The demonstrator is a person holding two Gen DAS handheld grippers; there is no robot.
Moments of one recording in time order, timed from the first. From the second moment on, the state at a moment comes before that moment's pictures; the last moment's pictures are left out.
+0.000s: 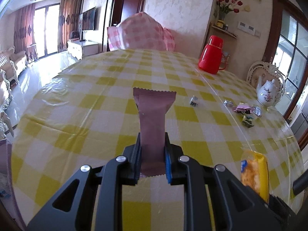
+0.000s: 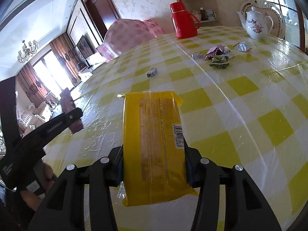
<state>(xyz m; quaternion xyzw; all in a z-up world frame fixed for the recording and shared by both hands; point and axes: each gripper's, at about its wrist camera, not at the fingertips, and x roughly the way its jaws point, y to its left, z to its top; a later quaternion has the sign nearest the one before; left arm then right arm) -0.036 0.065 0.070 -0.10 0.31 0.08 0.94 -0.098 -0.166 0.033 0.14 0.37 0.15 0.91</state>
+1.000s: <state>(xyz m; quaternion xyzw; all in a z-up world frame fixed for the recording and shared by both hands) -0.182 0.125 0.082 -0.05 0.31 0.08 0.95 -0.181 -0.094 0.052 0.10 0.35 0.27 0.89</state>
